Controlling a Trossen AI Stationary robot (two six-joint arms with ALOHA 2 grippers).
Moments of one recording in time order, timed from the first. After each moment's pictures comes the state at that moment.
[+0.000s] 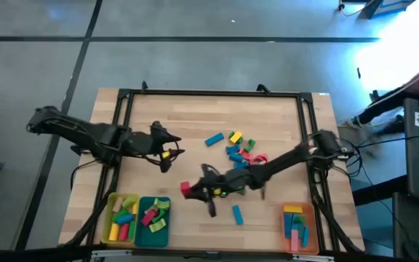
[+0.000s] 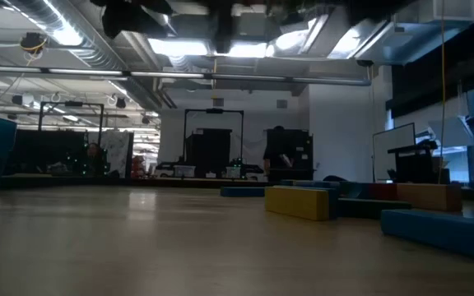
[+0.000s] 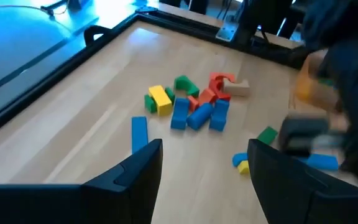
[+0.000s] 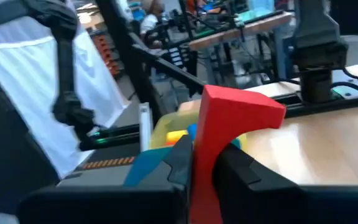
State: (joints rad) left arm -0.25 1.03 0.90 -0.41 -0.51 -0.42; right arm 0.34 1.97 1.20 0.73 0.09 0.33
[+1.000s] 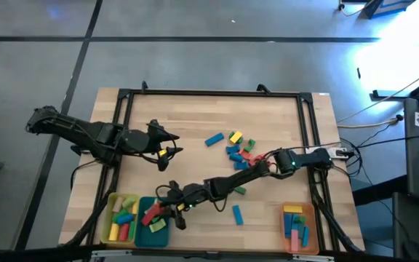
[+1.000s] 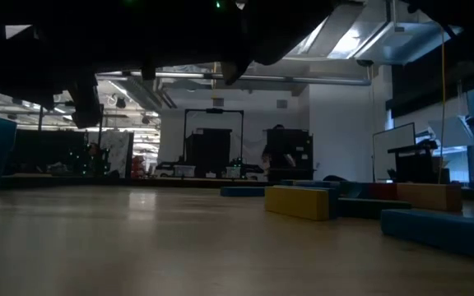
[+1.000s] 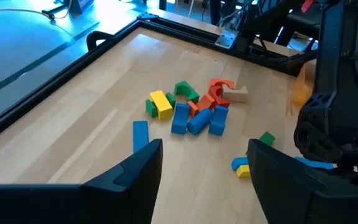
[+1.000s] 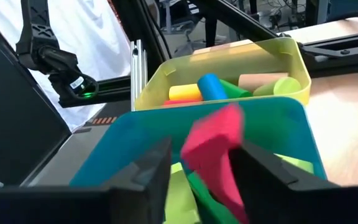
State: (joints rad) left arm -0.25 1.00 0.90 -0.42 -0.51 -0.42; right arm 0.32 2.50 1.86 0.45 -0.07 0.31
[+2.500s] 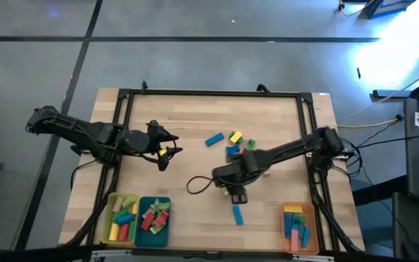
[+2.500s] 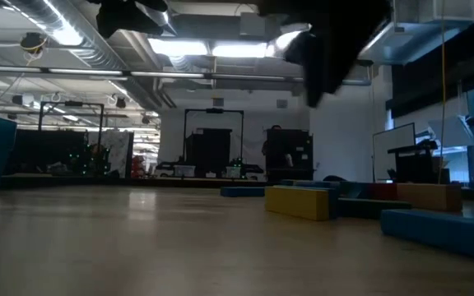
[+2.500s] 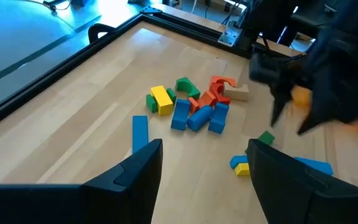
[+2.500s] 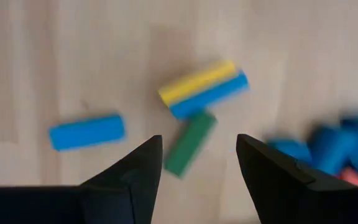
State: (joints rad) left arm -0.25 1.00 0.89 -0.43 -0.51 -0.46; right arm 0.29 1.92 1.65 -1.09 -0.02 0.19
